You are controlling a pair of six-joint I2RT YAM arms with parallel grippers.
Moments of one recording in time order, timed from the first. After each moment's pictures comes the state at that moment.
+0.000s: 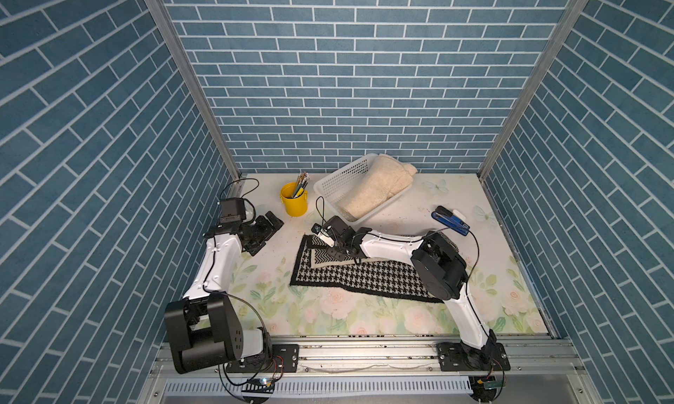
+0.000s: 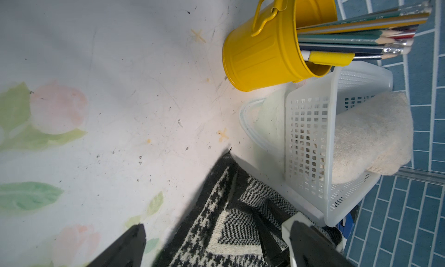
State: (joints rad) left arm 0.21 1.35 1.00 -0.64 0.40 -0.59; right arm 0.99 2.23 1.64 -0.34 0.18 -0.27
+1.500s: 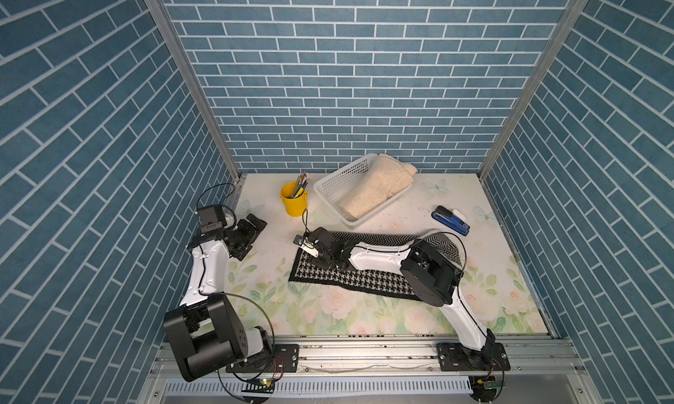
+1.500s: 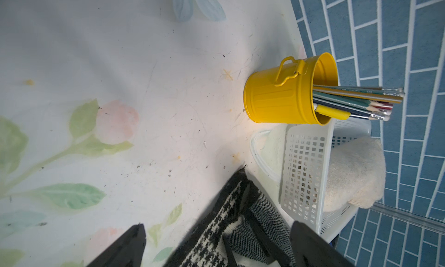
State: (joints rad) left arm 0.38 1.32 0.96 -0.61 0.46 -0.61; right arm 1.10 2.29 1.66 -0.15 0.22 -0.32
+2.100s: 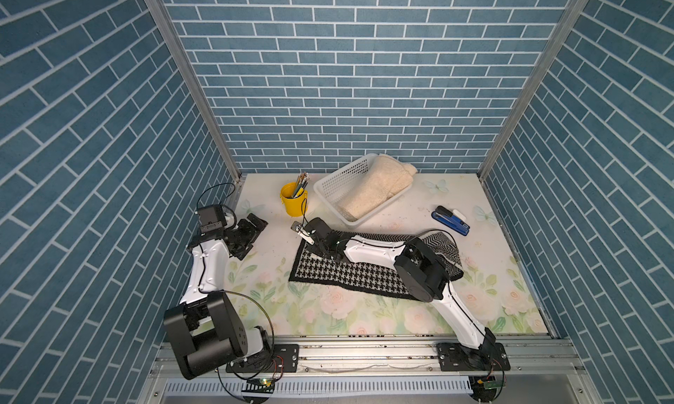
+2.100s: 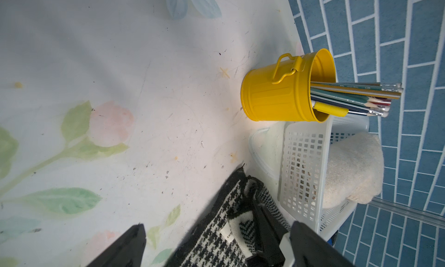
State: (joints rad) left arm 0.39 1.33 0.96 -0.60 0.48 -0.59; right arm 1.06 2.38 1.82 -0.15 0.29 -0.31
